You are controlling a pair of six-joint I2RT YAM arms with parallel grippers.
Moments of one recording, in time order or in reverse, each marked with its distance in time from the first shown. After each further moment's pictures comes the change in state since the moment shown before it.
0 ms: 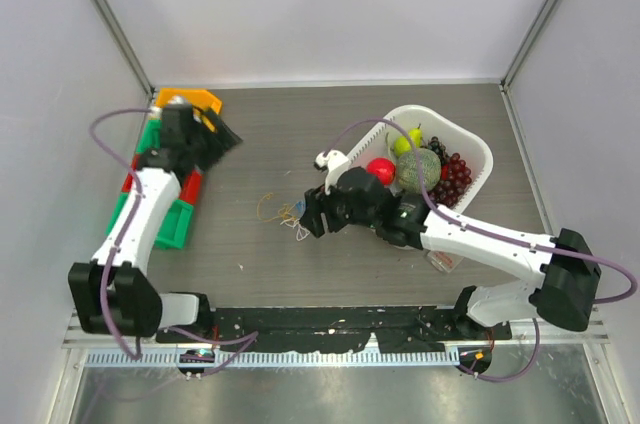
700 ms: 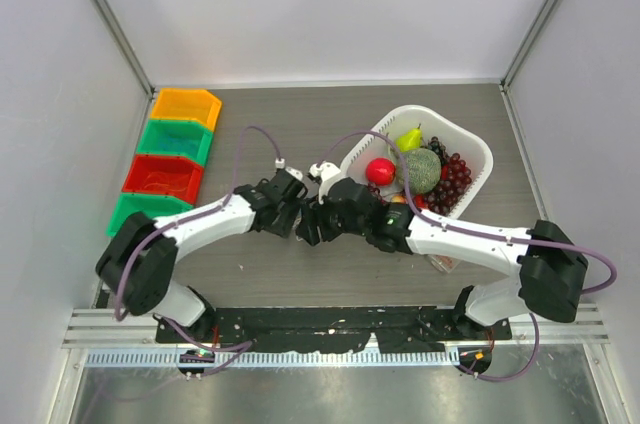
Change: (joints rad) left arm -0.700 0.081 -0.369 -0.002 -0.361 0.452; right arm 0.065 0.097 -0.063 0.115 -0.011 0.072
